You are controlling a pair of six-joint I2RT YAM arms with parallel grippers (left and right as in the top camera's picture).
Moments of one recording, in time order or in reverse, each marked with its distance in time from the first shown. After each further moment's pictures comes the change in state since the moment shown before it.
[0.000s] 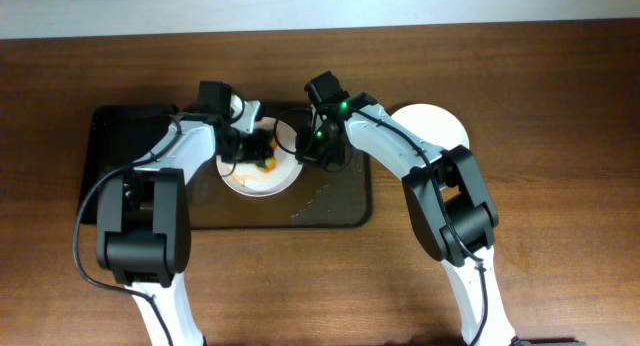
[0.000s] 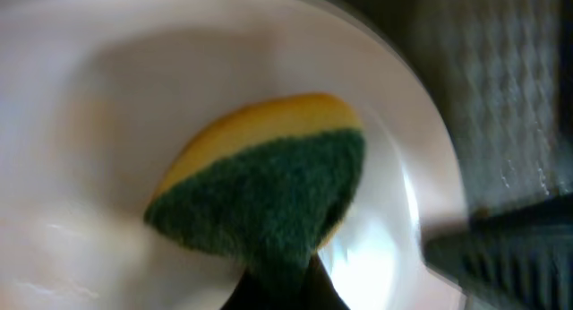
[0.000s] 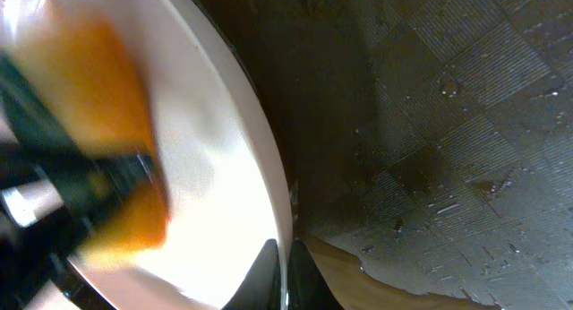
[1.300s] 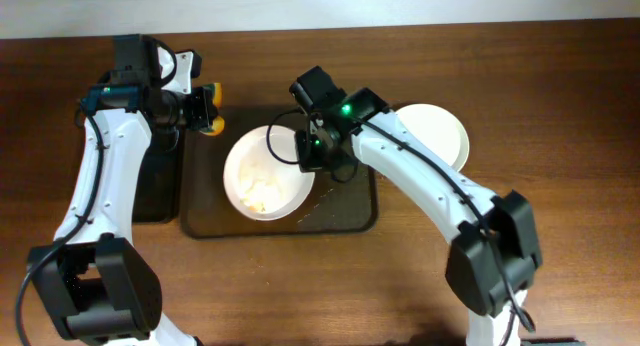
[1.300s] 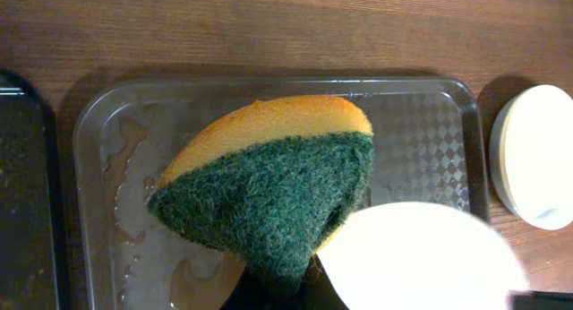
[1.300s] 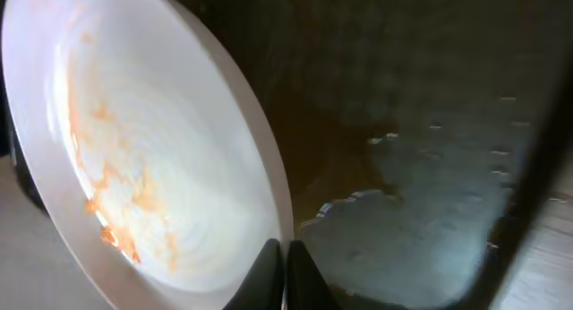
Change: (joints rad) left arm 0.154 -0.303 0.212 -0.346 -0.092 0.011; right arm 0.109 -0.325 -0.012 -0.301 0.316 -0.140
